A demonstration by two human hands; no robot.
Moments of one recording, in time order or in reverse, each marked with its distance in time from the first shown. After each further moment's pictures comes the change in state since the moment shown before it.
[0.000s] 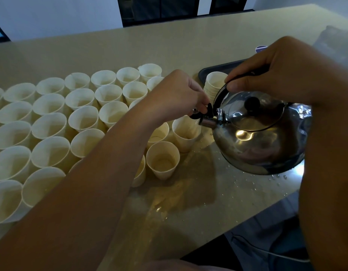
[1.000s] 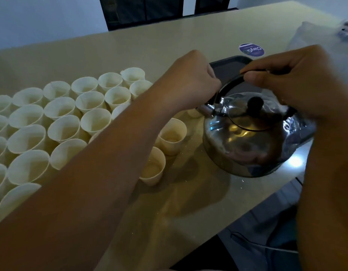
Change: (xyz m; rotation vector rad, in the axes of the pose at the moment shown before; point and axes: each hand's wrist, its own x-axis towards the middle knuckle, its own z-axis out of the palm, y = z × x) left_hand 0.030 0.040 0.027 0.259 0.061 0.175; right_hand -0.042 0.039 0.001 0.242 0.323 0.080
